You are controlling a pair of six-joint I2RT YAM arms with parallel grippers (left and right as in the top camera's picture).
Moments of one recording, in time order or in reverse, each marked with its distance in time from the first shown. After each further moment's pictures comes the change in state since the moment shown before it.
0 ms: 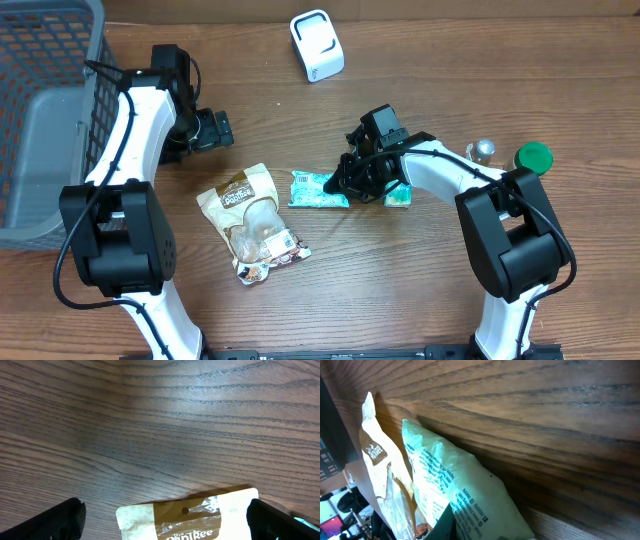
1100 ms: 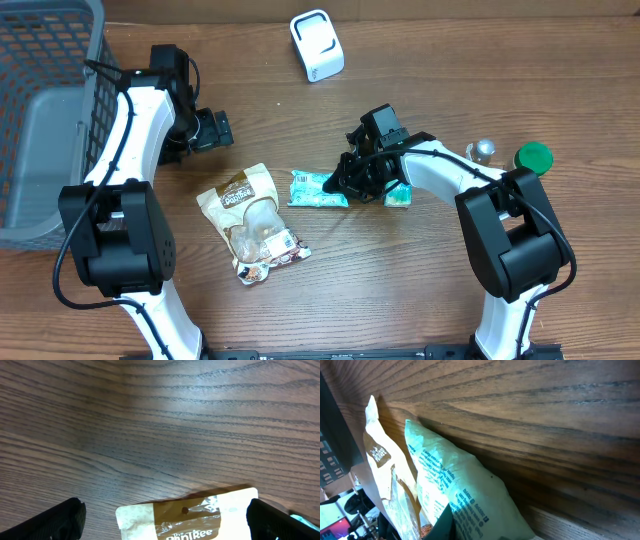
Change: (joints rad) left arm 0.000 0.000 0.000 -0.001 0.006 0.000; right arm 0.000 0.000 0.000 0.009 -0.008 0.038
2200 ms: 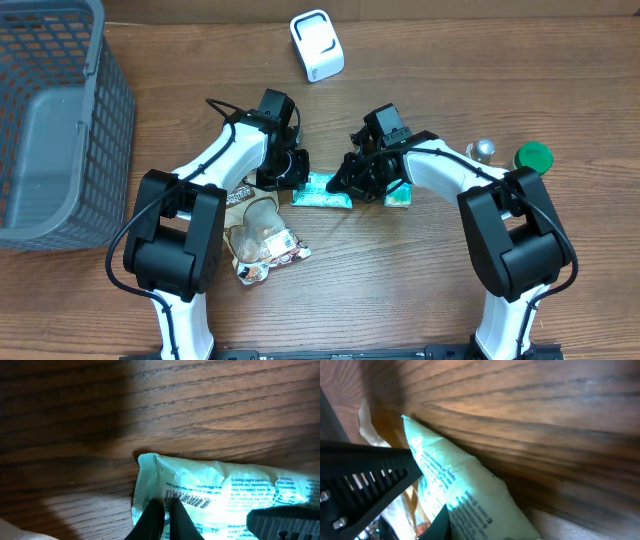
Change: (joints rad) left arm -0.368 0.029 -0.272 0.305 0.283 -0.045; right arm -0.011 0.000 0.000 -0.021 0.002 -0.001
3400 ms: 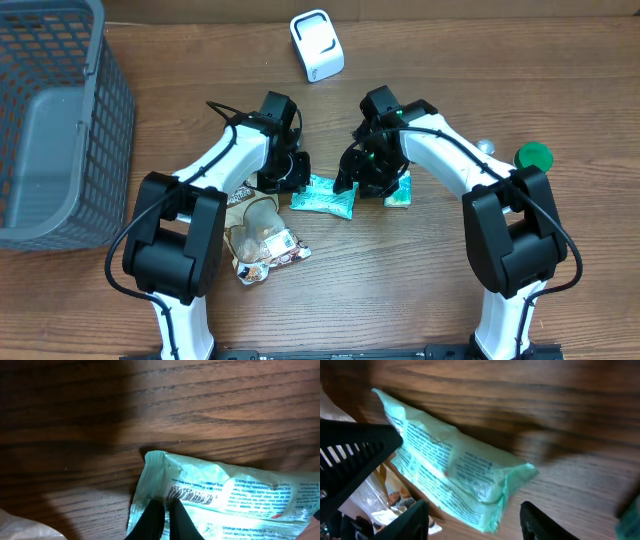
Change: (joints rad) left arm -0.008 -0.014 -0.016 -0.008 0.002 -0.029; right arm 0.005 0.021 0.236 -0.463 0.155 -0.175
